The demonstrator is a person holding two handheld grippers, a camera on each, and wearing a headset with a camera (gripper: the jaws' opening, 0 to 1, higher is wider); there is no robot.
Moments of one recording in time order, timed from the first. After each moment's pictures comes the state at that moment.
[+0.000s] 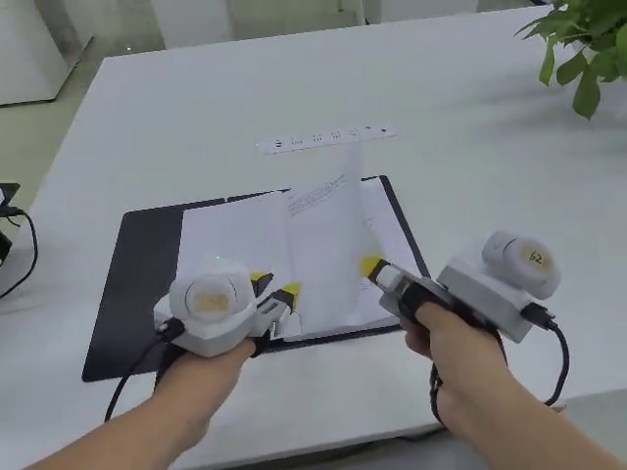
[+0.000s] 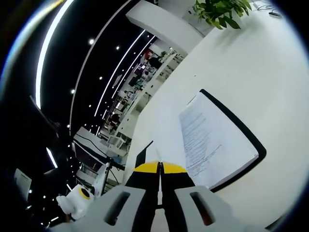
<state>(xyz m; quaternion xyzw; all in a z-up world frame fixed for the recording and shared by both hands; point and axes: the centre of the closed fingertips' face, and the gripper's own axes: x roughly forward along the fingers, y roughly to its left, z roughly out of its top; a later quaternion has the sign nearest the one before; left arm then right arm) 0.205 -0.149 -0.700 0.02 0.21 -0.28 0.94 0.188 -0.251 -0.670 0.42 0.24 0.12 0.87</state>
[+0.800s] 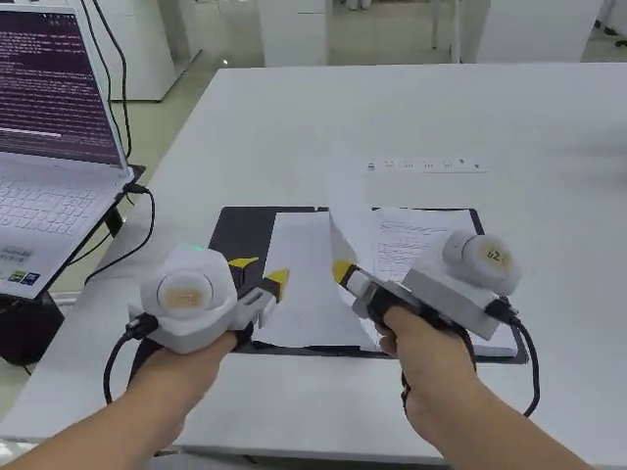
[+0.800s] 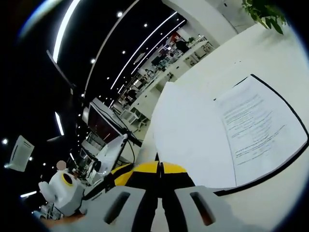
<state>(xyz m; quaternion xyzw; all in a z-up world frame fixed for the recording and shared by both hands) 0.192 -0.019 -0.646 0.01 0.15 -0.19 0.97 0.188 -0.100 -0.656 0.34 0.27 0.23 0.87</state>
